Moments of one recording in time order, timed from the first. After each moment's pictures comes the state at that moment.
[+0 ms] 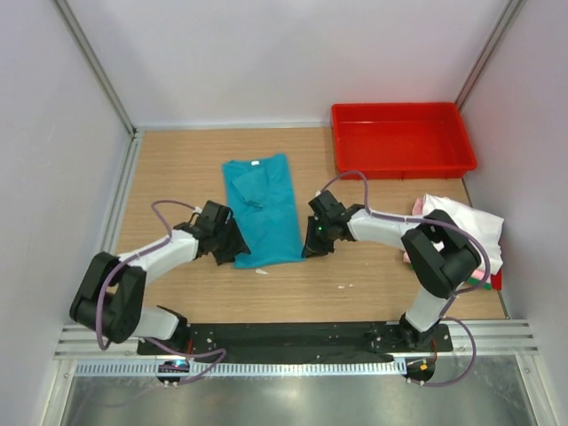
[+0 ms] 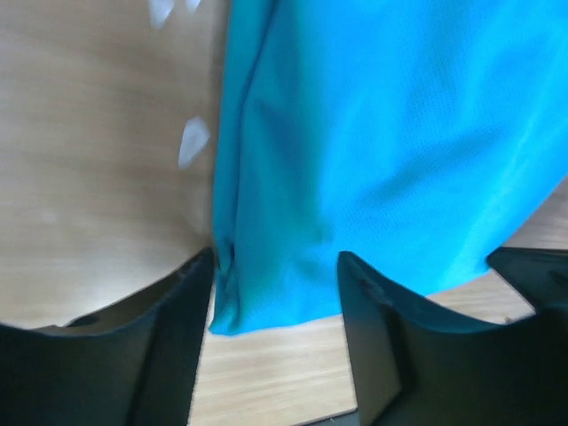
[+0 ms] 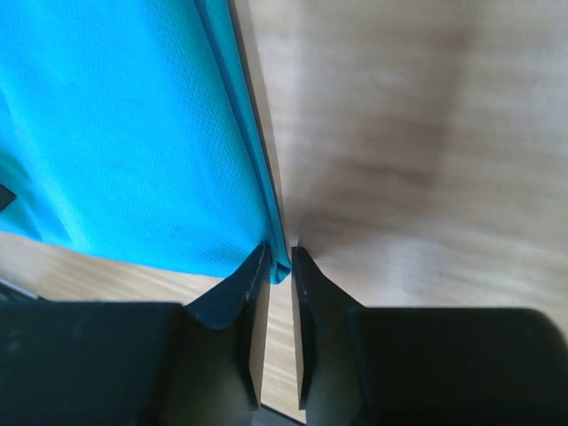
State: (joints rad) left arm -0.42 1.41 0.68 -0.34 0.07 -0.85; right arm 0.66 1.73 0.96 -0.34 -0.18 0.79
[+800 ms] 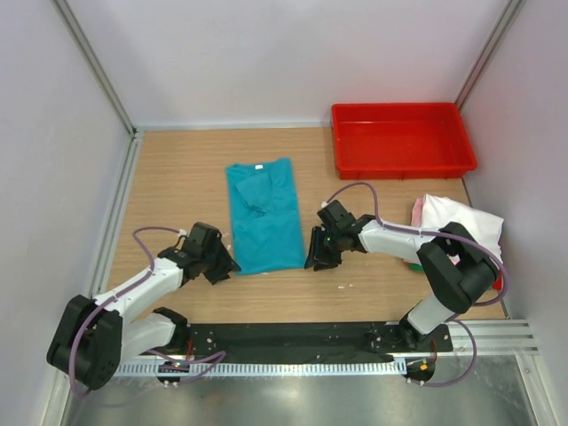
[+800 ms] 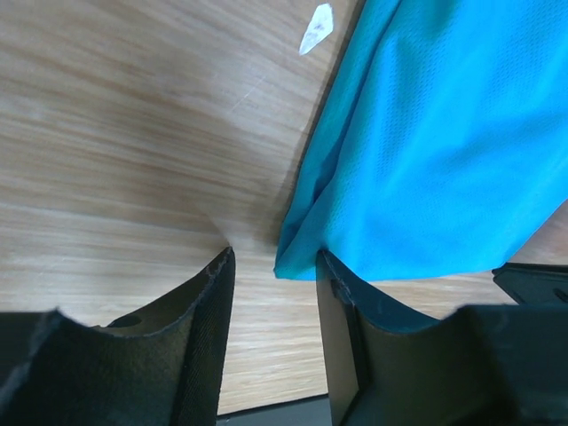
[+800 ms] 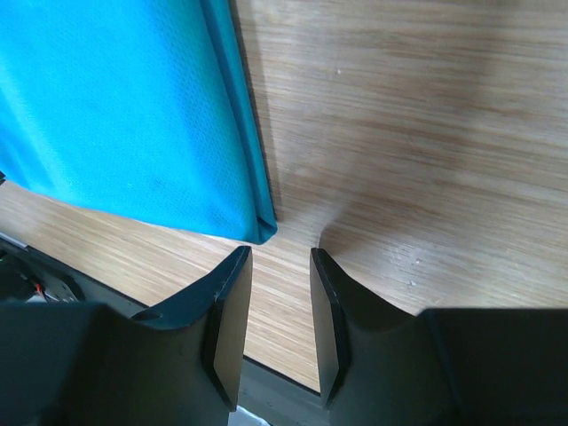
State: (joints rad) left arm -0.44 1.09 0.45 -0.41 0.05 -1.02; right arm 0.67 1.58 0.80 -0.34 -0.25 0.79
